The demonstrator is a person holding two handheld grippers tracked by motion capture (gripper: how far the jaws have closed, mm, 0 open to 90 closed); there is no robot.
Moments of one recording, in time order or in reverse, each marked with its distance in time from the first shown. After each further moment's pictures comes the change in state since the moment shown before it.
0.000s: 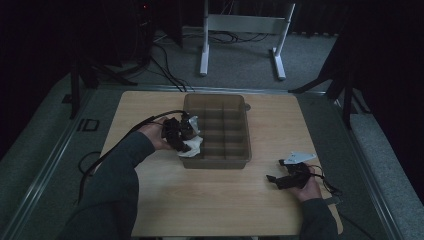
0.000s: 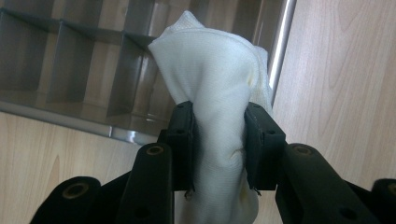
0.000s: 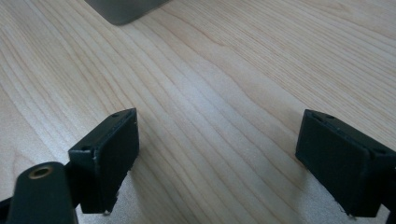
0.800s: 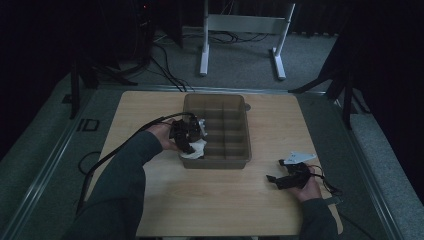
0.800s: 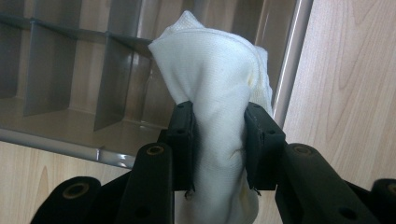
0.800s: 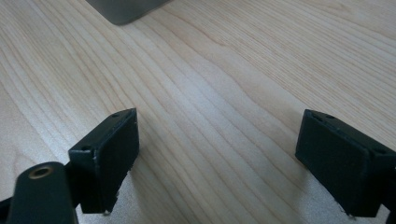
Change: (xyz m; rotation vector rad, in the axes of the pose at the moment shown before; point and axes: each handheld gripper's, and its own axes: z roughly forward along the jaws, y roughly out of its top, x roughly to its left) left arm 0.003 0.016 0.021 0.091 -0.026 0.015; right arm 0.000 0.000 0.000 -0.001 0.002 -0.002
